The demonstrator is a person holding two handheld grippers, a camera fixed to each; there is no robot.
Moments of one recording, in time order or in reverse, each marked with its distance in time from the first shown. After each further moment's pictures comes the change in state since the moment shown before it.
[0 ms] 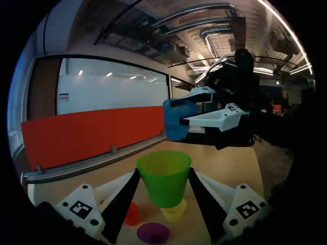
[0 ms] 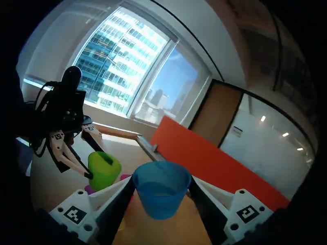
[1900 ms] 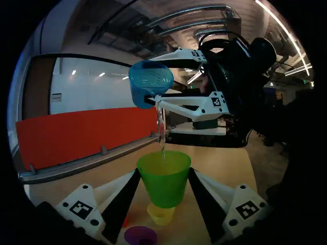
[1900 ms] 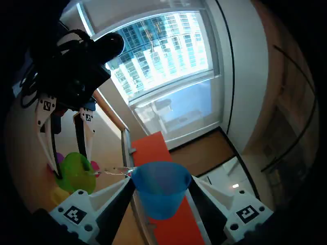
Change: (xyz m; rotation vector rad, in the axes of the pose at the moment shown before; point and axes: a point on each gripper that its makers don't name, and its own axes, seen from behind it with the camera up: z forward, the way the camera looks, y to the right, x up) left arm 0.001 0.032 0.015 -0.071 0.007 -0.001; right arm 0.075 0.019 0.028 -0.088 0.059 -0.655
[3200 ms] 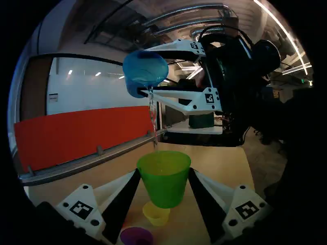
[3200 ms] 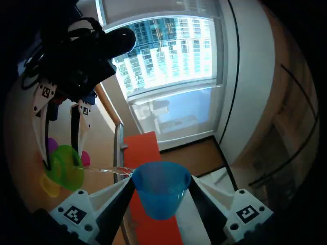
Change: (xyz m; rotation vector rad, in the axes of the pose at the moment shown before) left arm 0.002 0.010 0.006 -0.031 -0.006 0.008; right arm 0.003 0.018 -0.004 -0.046 0.000 -0.152
